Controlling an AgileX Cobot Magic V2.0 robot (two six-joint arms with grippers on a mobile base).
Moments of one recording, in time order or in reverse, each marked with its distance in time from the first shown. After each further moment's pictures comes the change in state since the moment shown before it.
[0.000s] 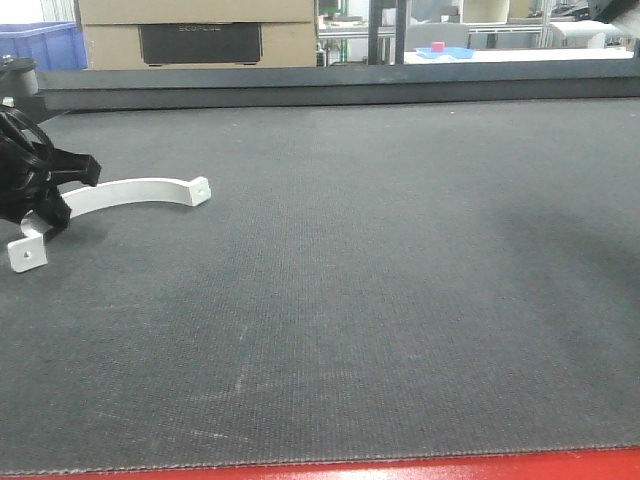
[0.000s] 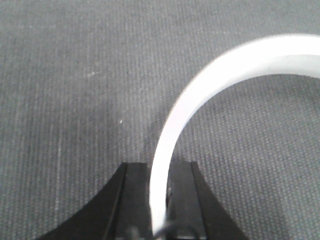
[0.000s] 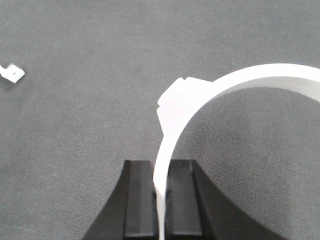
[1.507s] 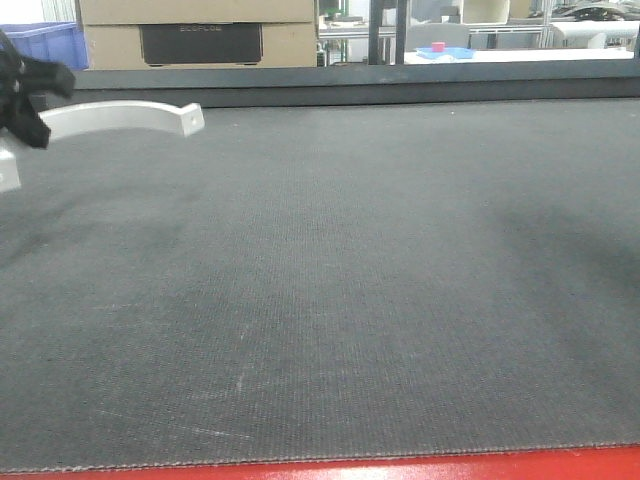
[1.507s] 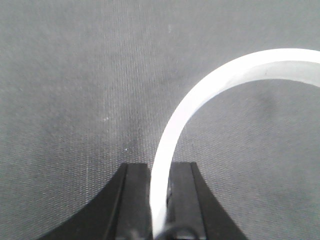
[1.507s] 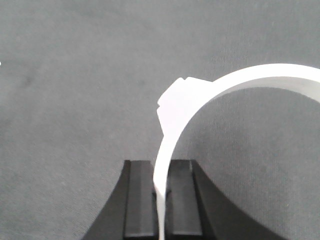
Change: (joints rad) left arm -0.001 -0.232 -0.003 0.008 0.106 0.000; right arm 0.000 -0.066 0.000 0.008 -0.014 0.000
